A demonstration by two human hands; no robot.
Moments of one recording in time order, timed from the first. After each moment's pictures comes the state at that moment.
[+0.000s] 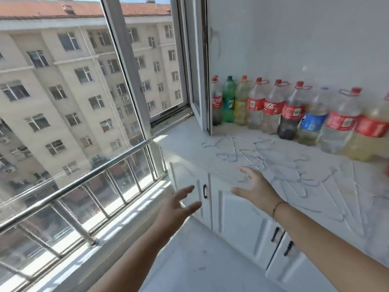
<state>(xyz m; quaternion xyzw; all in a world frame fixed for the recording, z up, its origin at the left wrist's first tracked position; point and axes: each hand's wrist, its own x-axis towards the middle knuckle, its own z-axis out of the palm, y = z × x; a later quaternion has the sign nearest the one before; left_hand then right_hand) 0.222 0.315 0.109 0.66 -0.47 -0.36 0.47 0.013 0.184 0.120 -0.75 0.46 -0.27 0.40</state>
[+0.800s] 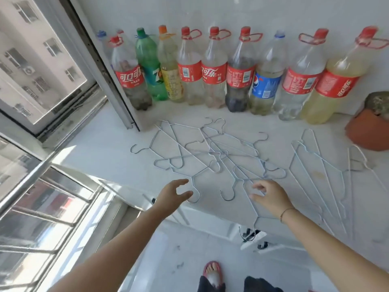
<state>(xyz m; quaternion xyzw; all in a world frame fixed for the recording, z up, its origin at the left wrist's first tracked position) 0.191 -0.036 -0.017 0.68 -0.58 -0.41 0.20 -0.111 -0.036 -0.027 -0.60 0.69 -0.18 0.37</state>
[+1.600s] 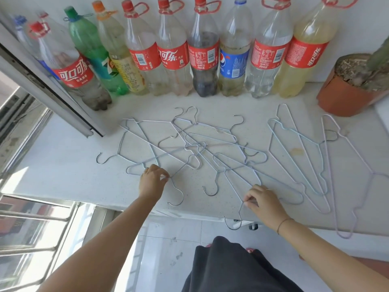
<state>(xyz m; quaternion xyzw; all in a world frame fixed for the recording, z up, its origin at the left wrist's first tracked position) 0.188 -0.121 -0.062 0.67 -0.71 -0.19 0.09 -0.129 -0.001 -0.071 -0.66 0.68 -0.14 0.29</state>
